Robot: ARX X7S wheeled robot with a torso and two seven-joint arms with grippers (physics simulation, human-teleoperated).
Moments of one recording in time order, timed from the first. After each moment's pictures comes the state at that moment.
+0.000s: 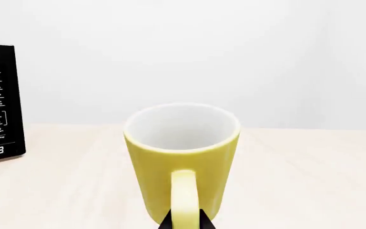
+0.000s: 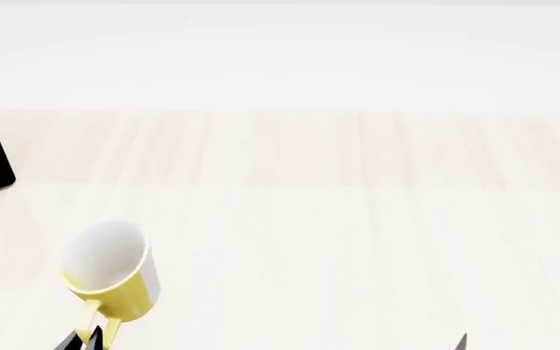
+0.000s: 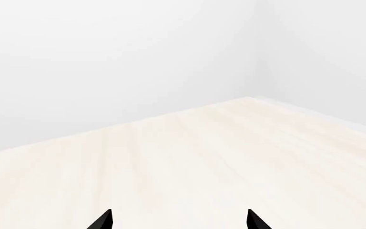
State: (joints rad) left arm 0.03 -0.25 0.26 0.09 -0.29 0.12 -0.12; right arm -0.09 0.23 0.03 -0.15 0.35 -0.01 0.31
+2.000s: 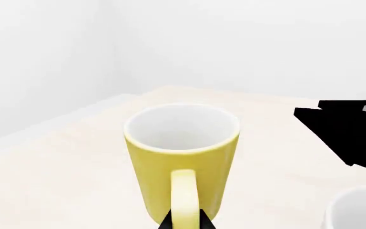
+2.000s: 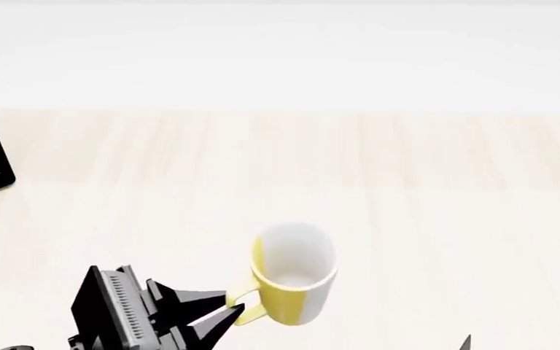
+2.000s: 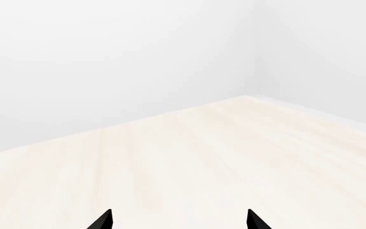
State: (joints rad) left arm -0.56 -0.32 0.57 -0.35 -0.45 0.00 0.62; right arm -0.09 0.26 0.00 -0.15 0.38 -0.03 0.35
